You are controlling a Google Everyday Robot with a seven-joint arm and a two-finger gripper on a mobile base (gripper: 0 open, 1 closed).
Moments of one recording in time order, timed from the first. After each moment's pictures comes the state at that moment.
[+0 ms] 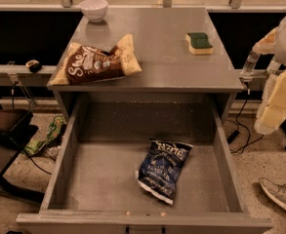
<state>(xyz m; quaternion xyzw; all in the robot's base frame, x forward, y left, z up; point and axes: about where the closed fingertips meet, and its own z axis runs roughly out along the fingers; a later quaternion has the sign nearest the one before) 0.438 -0.217 0.976 -0.60 0.78 -0.03 0.16</state>
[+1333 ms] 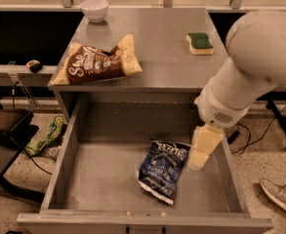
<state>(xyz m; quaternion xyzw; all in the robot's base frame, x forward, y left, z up) 0.456 -0.138 0.826 -0.61 0.78 0.03 0.13</state>
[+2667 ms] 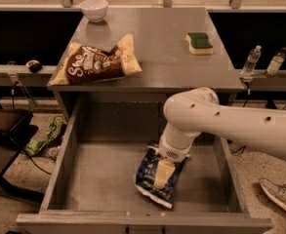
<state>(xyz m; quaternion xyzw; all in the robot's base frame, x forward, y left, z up) 0.477 -0.074 0.626 -0.59 0.80 0.07 0.05</state>
